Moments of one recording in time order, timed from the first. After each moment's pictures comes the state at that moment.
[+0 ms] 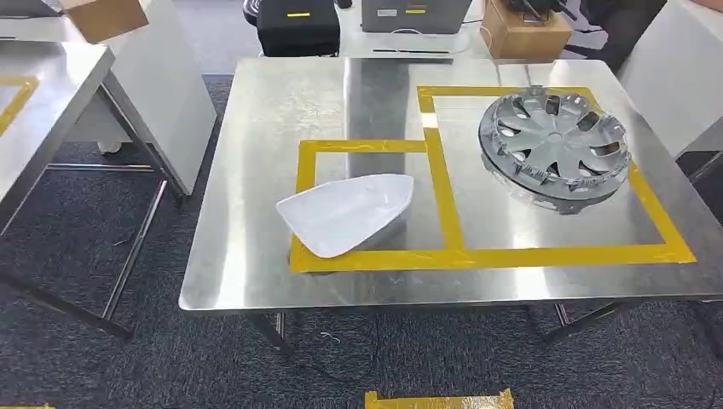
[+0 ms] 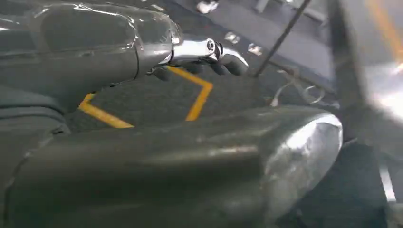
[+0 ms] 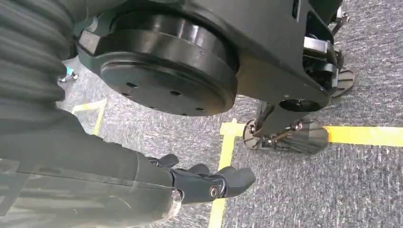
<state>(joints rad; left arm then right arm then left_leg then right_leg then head) 0.00 0.15 0.84 -1.02 -0.59 0.25 -0.10 -0.10 -0.02 0.76 -0.18 -0.67 -0.14 0.11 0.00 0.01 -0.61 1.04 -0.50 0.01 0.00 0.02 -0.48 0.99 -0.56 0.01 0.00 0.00</state>
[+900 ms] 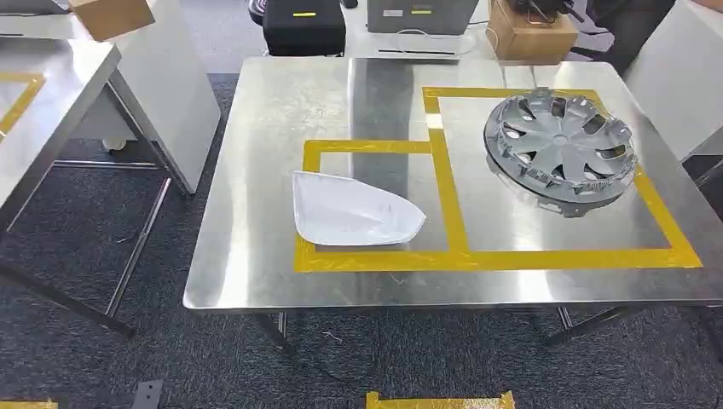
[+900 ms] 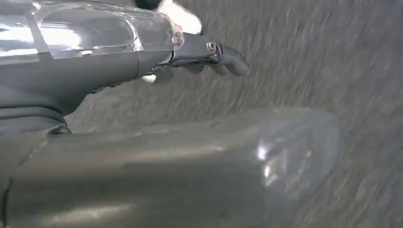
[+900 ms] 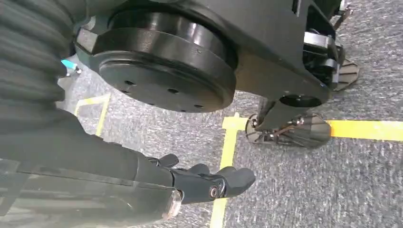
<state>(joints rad) -0.08 -0.06 0.74 -0.35 -0.69 0.25 -0.08 -0.11 -0.01 0.76 -0.18 -0.65 -0.18 0.13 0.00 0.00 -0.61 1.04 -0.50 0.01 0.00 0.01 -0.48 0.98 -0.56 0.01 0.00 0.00</state>
